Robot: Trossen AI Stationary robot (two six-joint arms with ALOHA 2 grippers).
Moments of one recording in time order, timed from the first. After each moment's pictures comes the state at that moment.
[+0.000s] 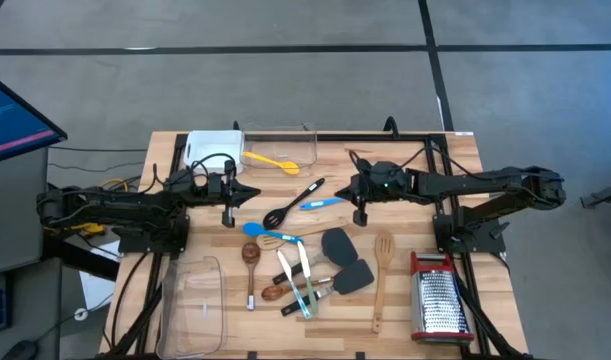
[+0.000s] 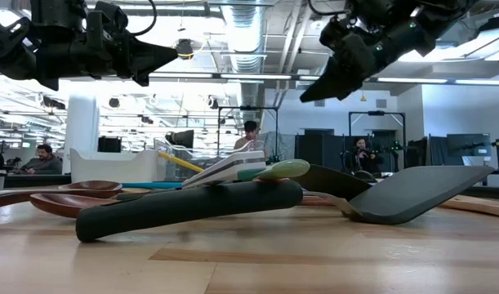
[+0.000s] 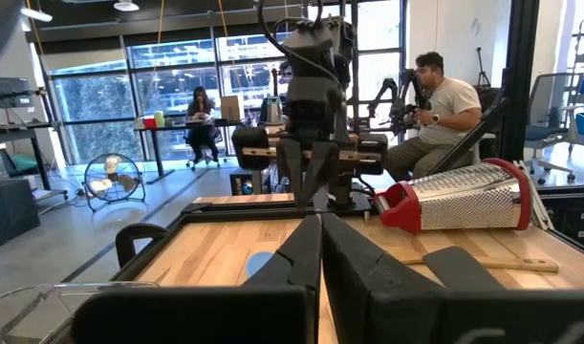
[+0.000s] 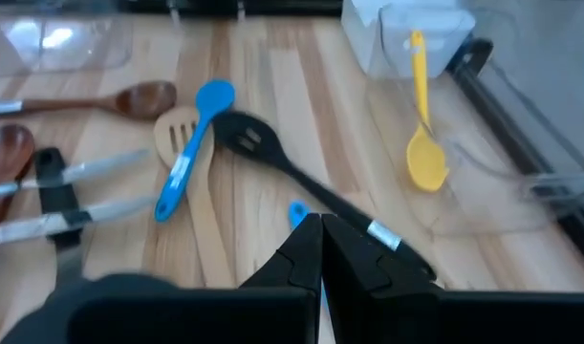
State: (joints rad) left arm 0.33 0.95 0.13 0.97 0.26 0.04; right arm -0.16 1.27 0.69 0.08 0.00 -0.10
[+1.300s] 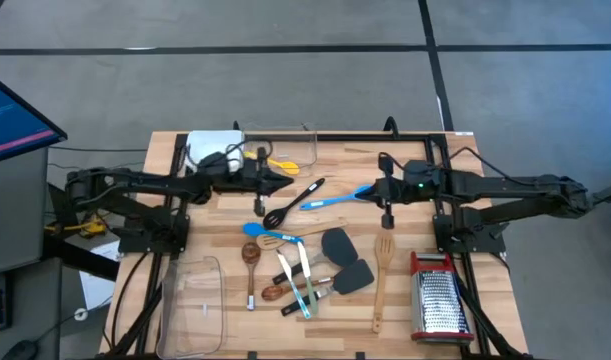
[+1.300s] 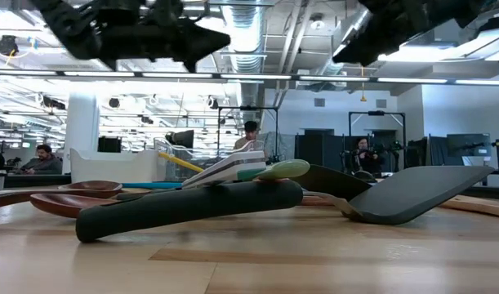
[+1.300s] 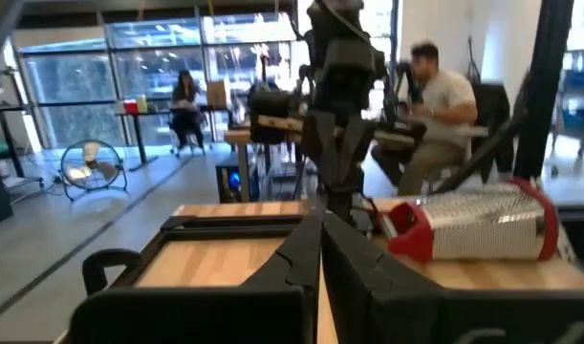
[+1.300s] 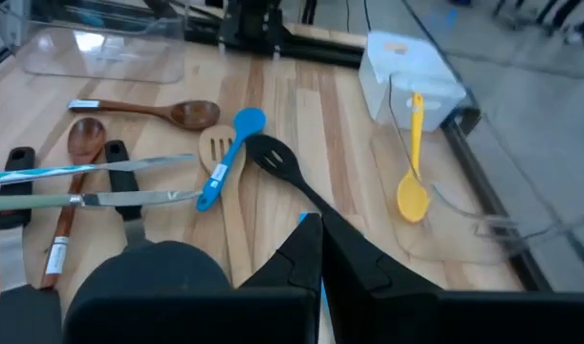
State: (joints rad) left arm 0.28 1.31 0.55 0.84 0.26 0.05; right arm -0.10 0.93 0.67 -0.18 0.00 -0.23
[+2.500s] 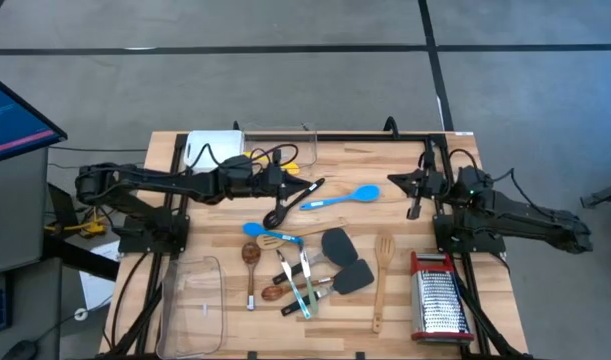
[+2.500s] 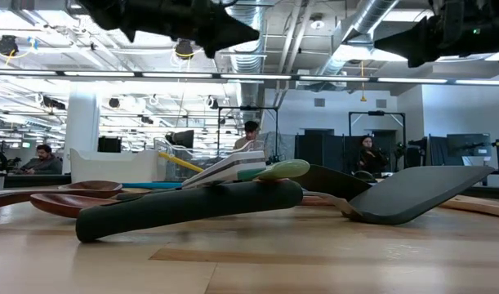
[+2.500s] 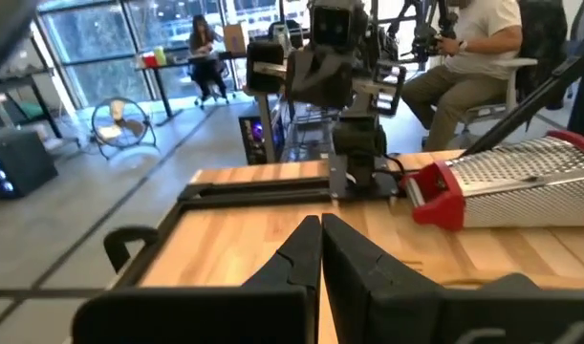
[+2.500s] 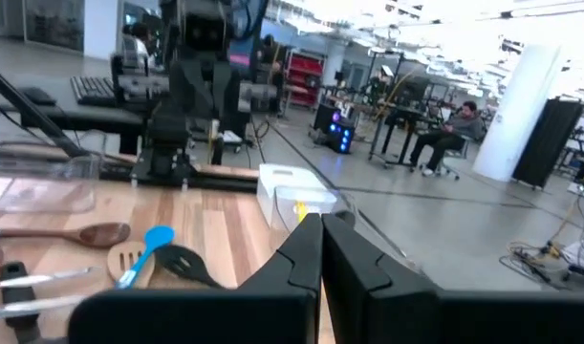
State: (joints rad) left arm 0.14 1.39 0.80 0.51 0.02 0.15; right arm -0.29 0.33 0.27 0.11 0.00 -0.23
